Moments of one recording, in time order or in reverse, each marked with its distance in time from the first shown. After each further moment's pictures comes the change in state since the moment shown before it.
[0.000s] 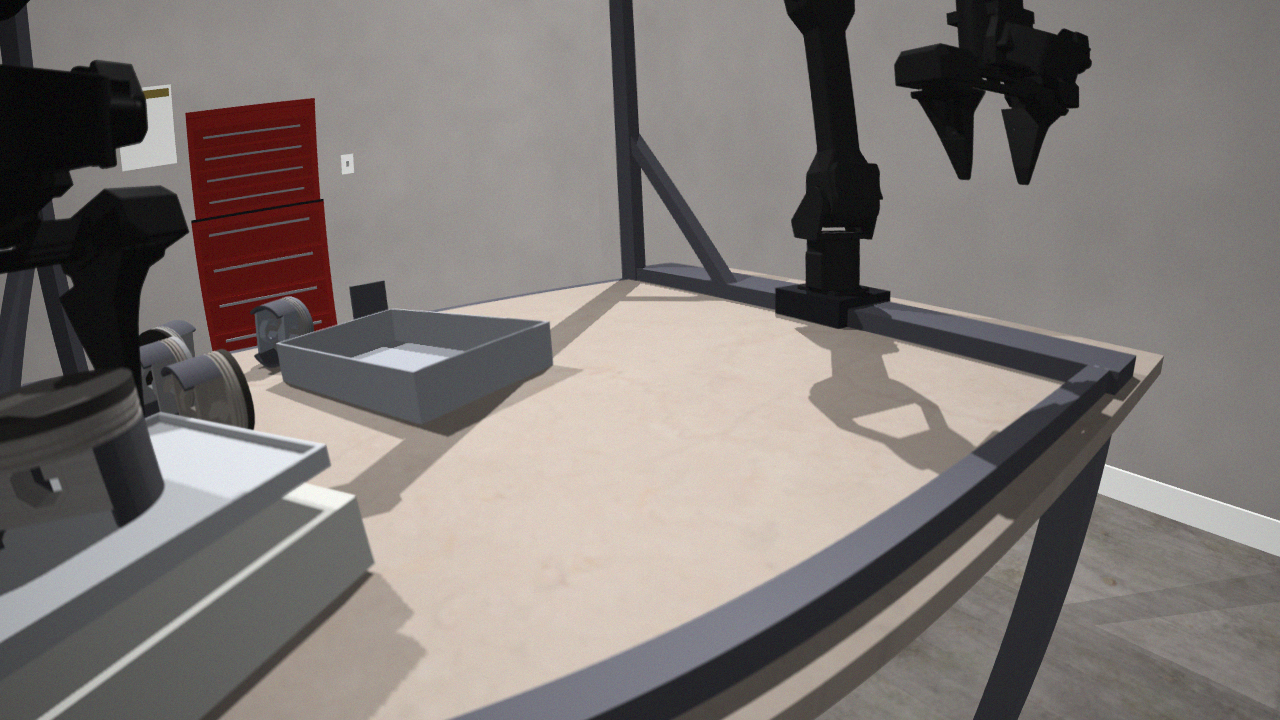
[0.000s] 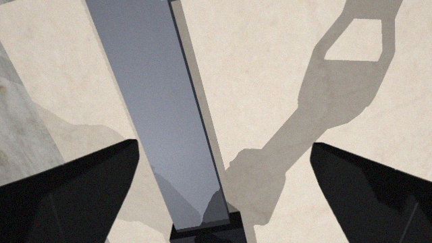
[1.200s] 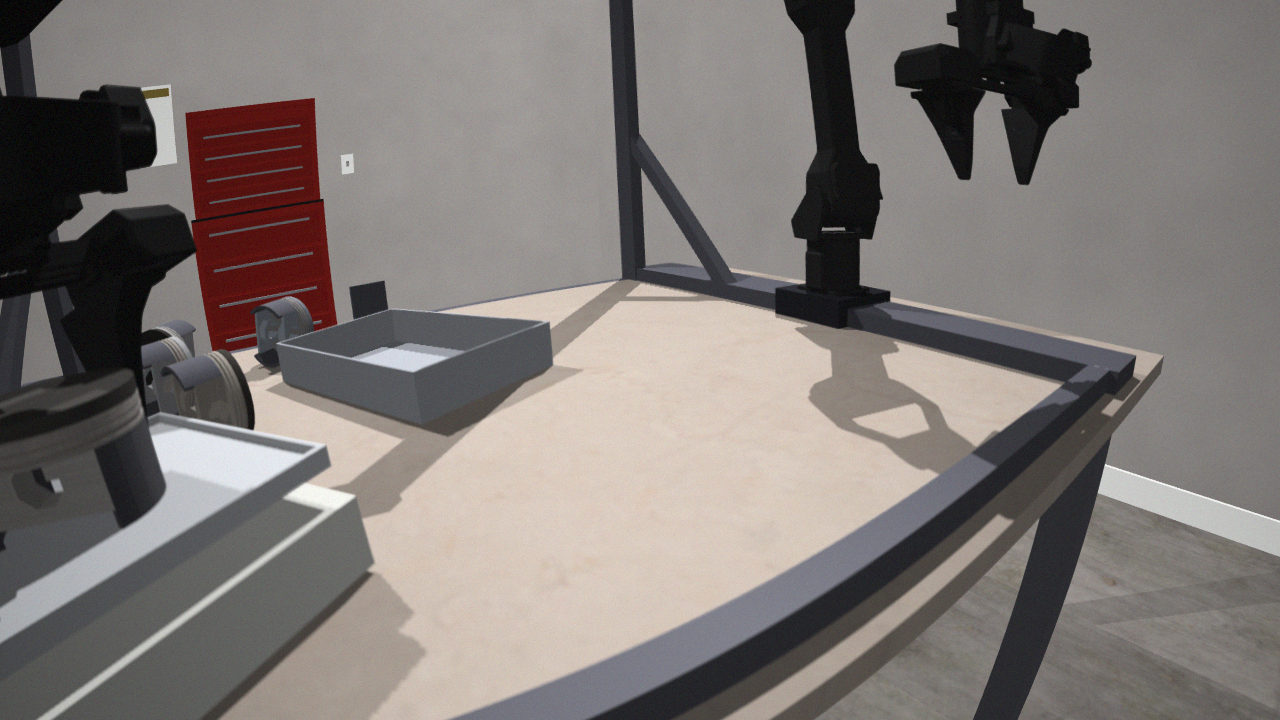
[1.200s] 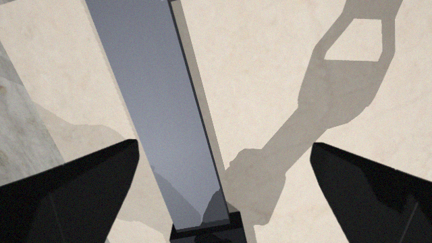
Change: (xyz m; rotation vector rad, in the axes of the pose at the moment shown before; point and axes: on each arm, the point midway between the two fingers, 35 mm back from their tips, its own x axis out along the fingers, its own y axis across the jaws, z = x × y) left arm 0.000 0.000 0.000 0.000 0.000 0.000; right arm 0.010 0.001 0.001 -0.002 -0.001 0.002
